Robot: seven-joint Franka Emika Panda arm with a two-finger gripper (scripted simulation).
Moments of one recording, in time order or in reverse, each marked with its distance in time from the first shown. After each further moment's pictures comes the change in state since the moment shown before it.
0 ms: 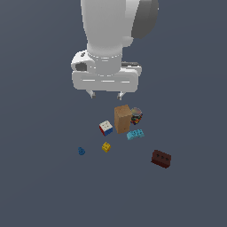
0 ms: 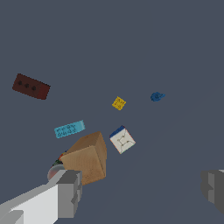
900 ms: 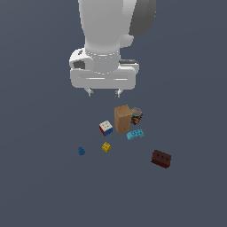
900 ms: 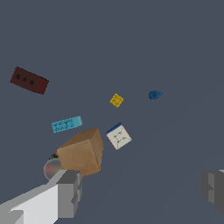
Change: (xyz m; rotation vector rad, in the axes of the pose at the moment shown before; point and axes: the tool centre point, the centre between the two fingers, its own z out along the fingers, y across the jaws) arm -0.007 0.007 -0.003 -0.008 -0.009 -0.032
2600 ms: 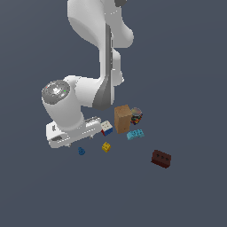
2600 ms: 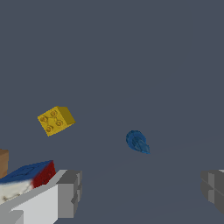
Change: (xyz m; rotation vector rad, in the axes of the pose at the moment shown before) arm 0.095 0.107 0.192 0.017 0.016 -0.424
